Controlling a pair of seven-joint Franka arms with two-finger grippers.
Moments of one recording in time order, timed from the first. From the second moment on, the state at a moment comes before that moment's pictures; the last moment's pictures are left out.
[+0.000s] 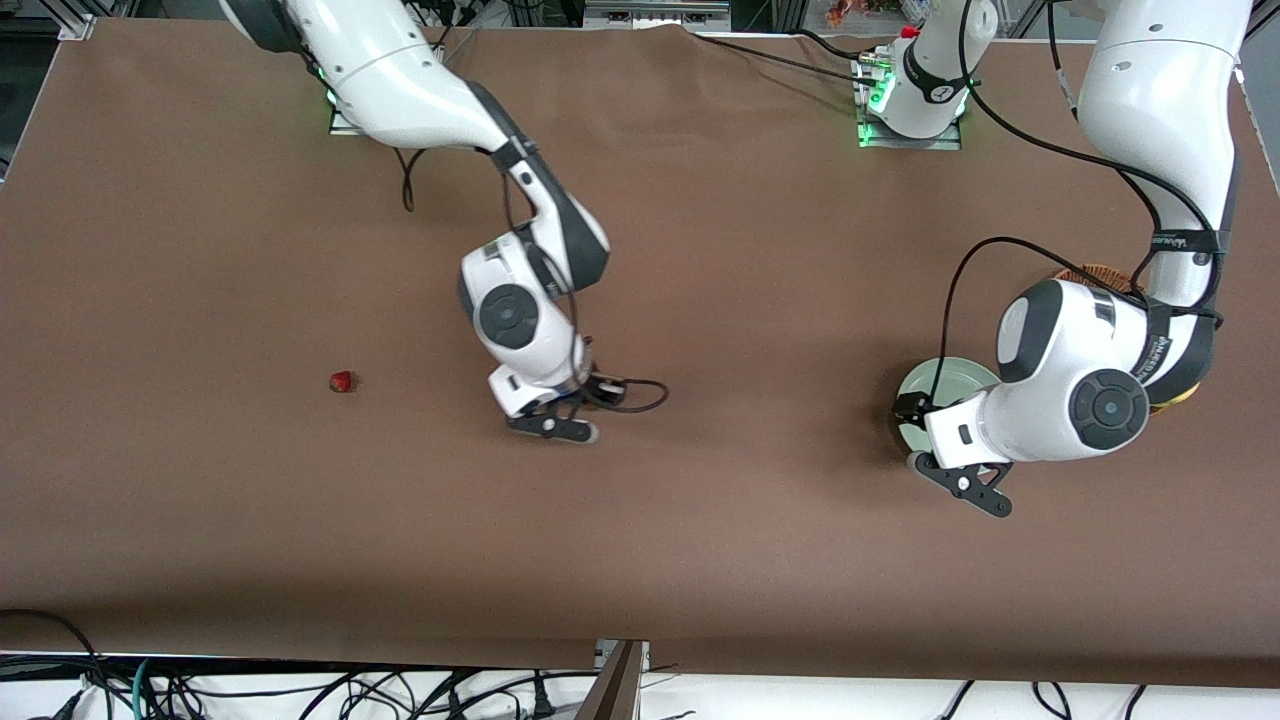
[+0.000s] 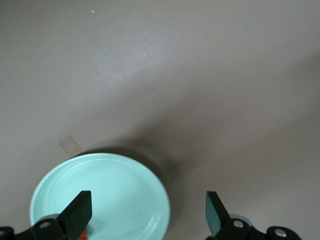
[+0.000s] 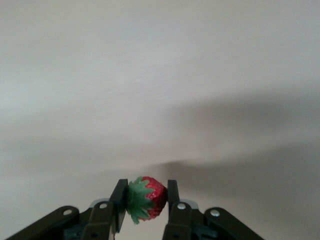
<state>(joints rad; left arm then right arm) 0.06 0.68 -0.29 -1.38 0.12 1.90 0.23 0.68 0.88 -0.04 -1.32 0.23 2.37 0.74</state>
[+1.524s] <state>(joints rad) 0.00 0.69 -0.29 -1.38 -0.06 1.91 0.00 0.82 1.05 0.00 -1.06 0.23 2.57 0.99</state>
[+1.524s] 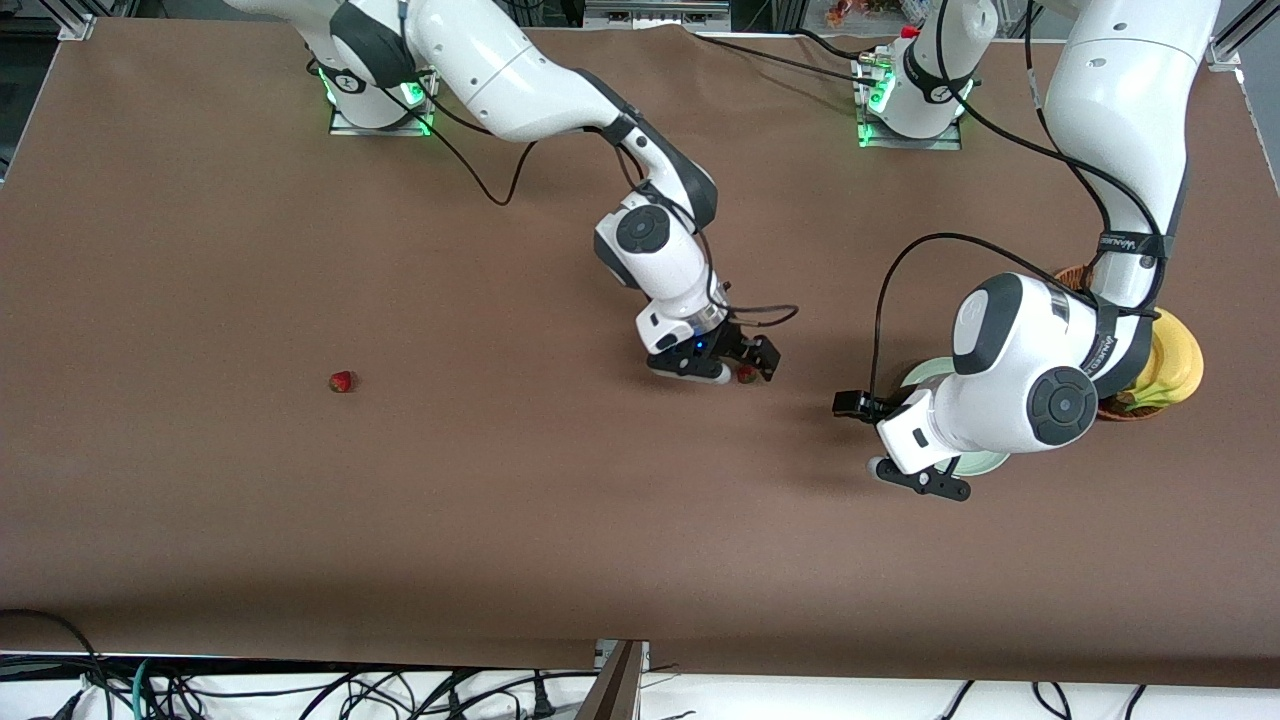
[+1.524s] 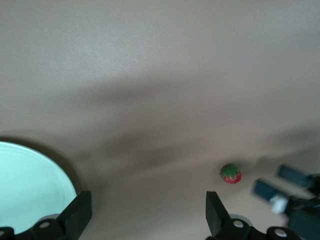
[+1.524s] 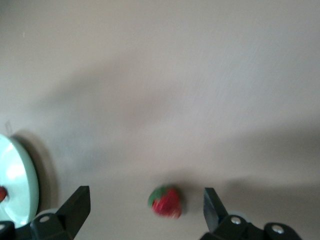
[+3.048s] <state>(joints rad) -0.25 0.71 -0.30 -1.78 -0.06 2.43 -0.73 0.32 0.86 -0.21 -1.26 0.18 1.79 -0.14</state>
